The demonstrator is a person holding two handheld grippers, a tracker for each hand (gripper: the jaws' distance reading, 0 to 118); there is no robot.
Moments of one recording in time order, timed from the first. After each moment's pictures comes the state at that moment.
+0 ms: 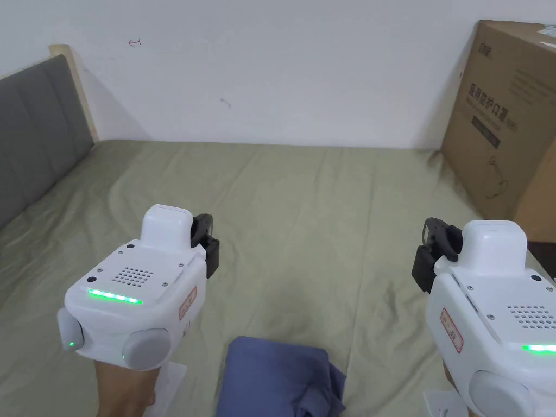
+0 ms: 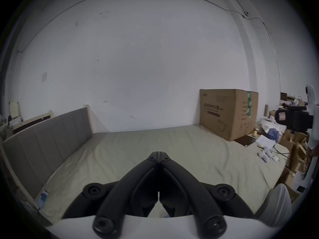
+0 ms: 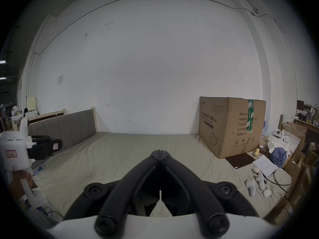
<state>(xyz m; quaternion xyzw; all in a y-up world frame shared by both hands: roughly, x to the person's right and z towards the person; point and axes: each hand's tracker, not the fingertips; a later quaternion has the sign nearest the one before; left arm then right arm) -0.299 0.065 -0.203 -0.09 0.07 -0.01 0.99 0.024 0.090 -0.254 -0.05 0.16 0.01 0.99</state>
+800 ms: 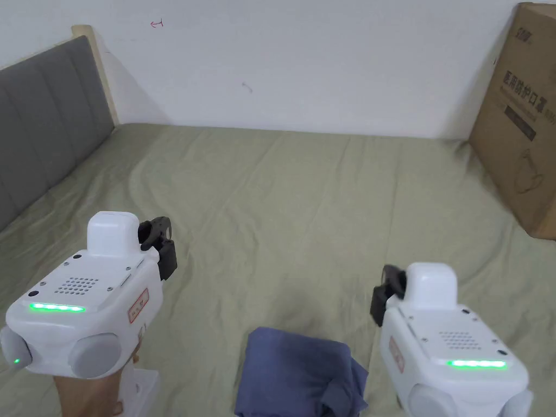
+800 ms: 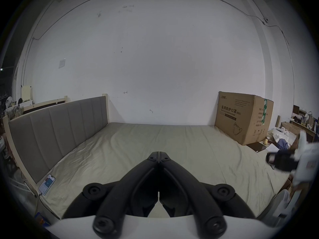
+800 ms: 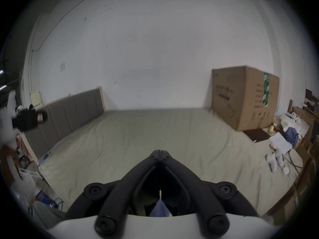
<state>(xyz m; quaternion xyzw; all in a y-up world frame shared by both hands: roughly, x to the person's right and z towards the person) -0.365 0.045 -0.176 -0.10 0.13 0.05 0.99 -0.045 -0.007 -0.275 -0.17 0.20 0.01 0.97</state>
